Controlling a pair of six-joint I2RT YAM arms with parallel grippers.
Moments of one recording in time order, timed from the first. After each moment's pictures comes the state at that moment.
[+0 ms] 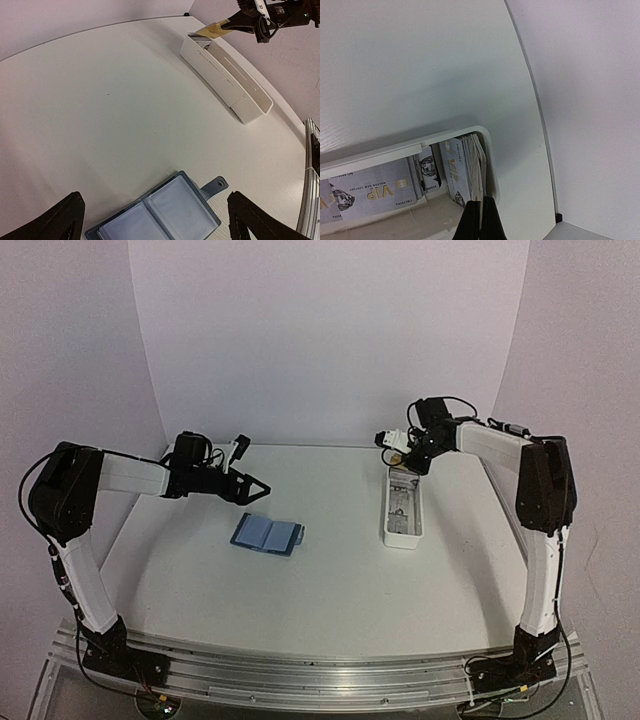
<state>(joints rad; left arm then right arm) -0.34 1.84 1.10 0.16 0.65 0.00 0.33 2.14 1.80 -0.52 -0.01 -1.00</state>
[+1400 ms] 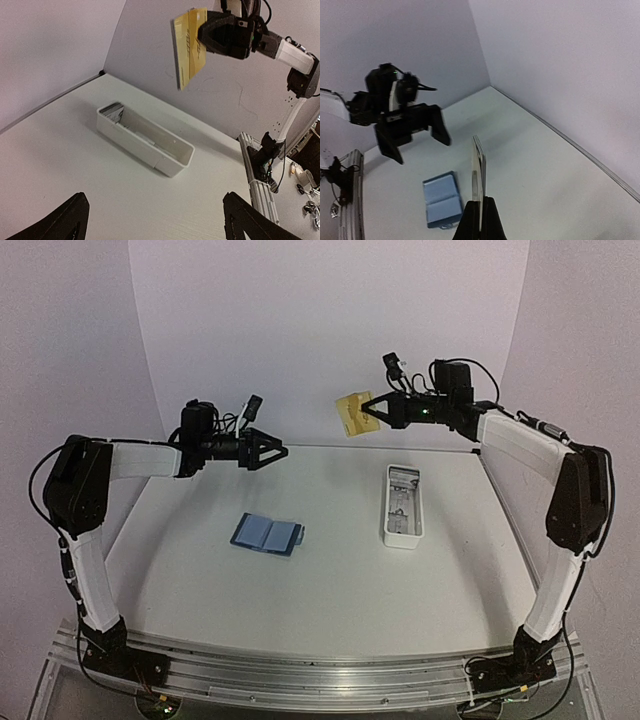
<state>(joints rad) -0.37 1.92 1.30 0.35 1.01 -0.16 0.34 1.92 1.76 -0.23 -0.71 -0.02</state>
